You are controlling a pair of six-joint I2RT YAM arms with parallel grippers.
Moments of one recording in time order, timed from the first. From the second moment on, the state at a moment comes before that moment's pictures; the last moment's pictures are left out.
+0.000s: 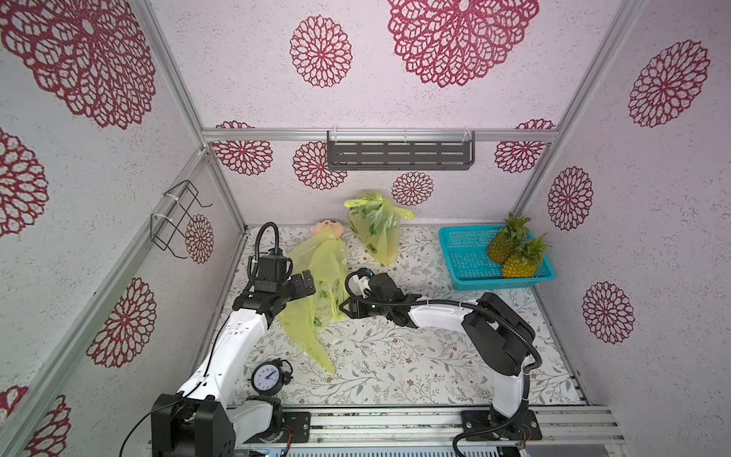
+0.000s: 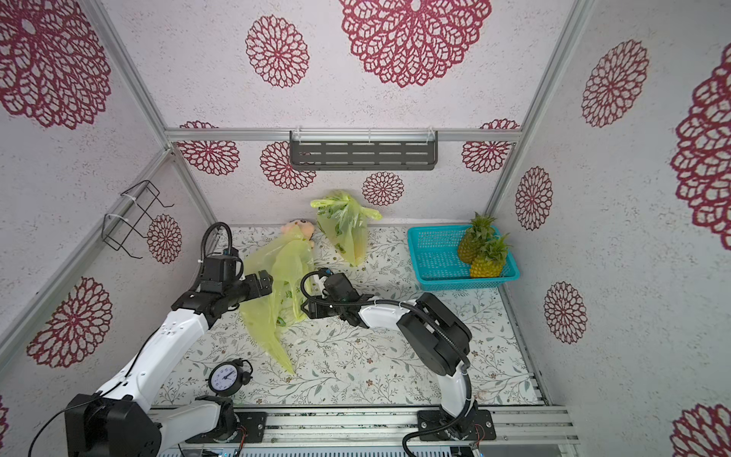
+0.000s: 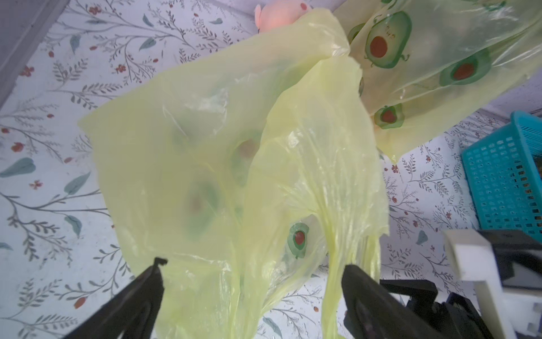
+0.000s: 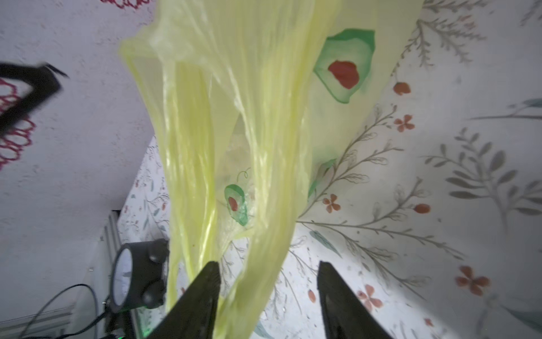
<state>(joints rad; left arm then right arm) -0.14 1.19 0.87 -0.46 -0.02 -0.40 0.85 1.95 1.16 0.21 -0.32 0.69</state>
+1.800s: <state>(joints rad) -0.45 1.39 0.95 -0.42 -0.01 -0.35 0.47 1.66 0.92 0.52 -0.45 1.16</state>
